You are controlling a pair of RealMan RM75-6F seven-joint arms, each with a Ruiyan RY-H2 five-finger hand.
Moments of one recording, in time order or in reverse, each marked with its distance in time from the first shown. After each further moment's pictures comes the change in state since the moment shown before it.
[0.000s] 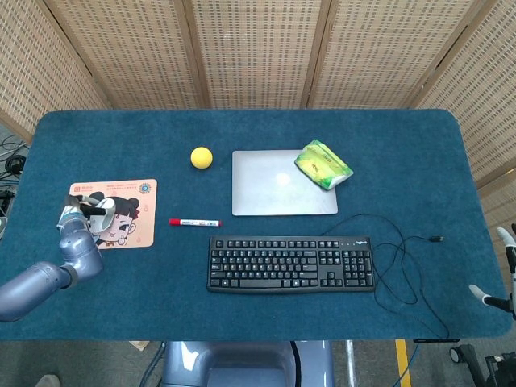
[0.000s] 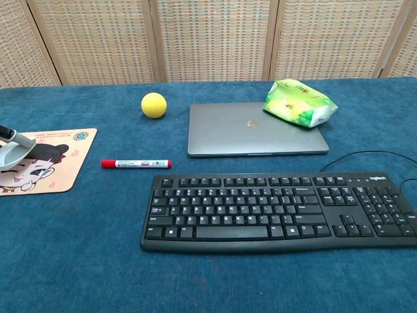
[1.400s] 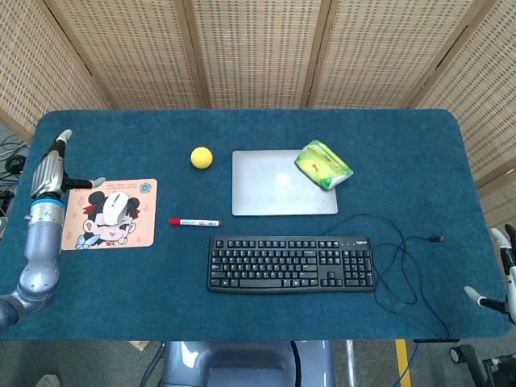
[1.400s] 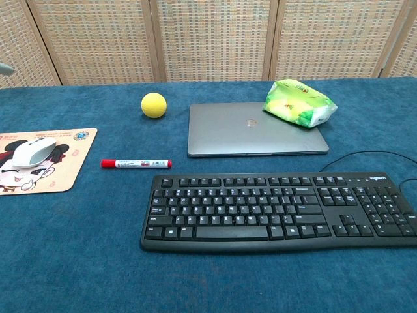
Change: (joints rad) left arm 0.344 0.244 -0.095 -0.505 1.100 -0.081 -0.438; right arm -0.006 0.007 -0.016 -0.028 -0.044 0.032 -0.002
